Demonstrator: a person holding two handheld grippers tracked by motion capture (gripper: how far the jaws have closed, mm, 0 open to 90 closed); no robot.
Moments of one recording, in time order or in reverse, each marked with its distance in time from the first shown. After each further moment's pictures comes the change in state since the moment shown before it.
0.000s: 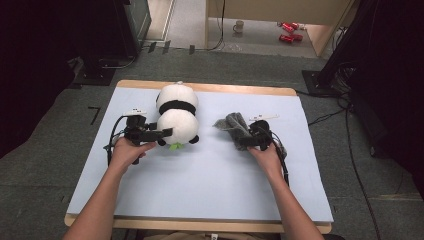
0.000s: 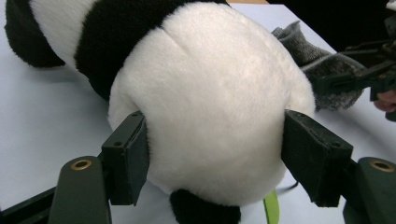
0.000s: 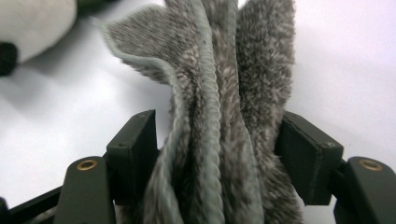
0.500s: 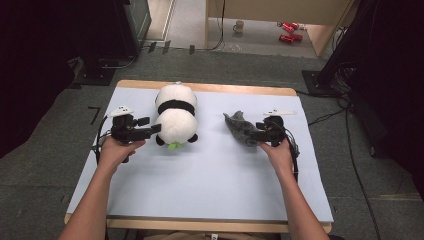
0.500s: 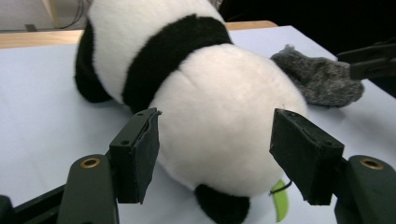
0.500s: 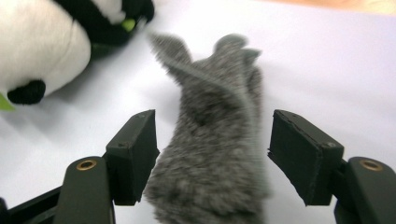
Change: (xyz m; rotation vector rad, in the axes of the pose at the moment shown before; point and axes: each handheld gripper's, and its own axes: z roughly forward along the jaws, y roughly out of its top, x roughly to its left) left arm 0.008 0.003 -0.035 -0.095 0.067 0.045; right arm -0.020 0.009 -0.040 -0.114 0.016 0.038
